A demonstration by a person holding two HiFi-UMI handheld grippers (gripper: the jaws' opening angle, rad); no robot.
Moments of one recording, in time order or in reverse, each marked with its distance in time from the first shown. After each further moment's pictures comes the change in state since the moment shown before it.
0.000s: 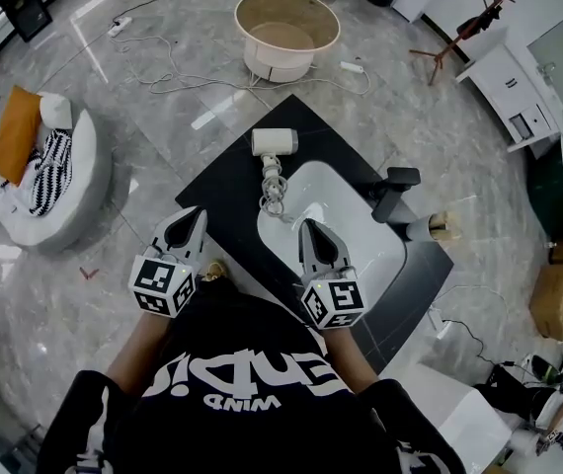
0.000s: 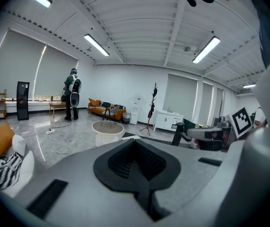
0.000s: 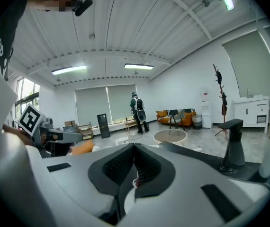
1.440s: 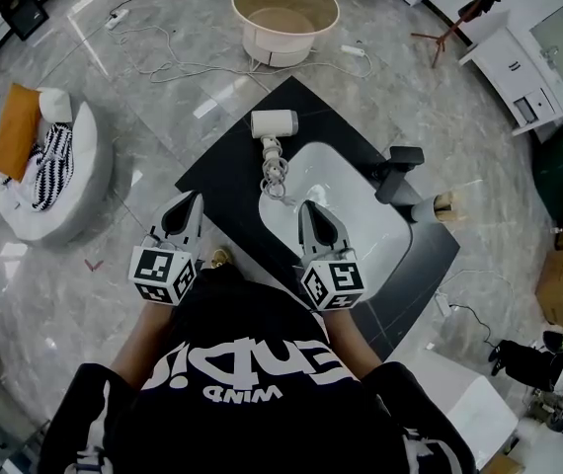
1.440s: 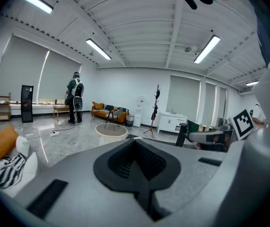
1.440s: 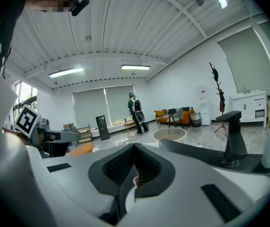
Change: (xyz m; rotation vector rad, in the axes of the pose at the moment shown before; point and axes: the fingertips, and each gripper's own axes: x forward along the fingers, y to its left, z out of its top) left arm -0.004 0.004 -0.003 0.007 -0.036 0.046; right arm 0.002 -0.004 -0.013 0.043 -0.014 -0.010
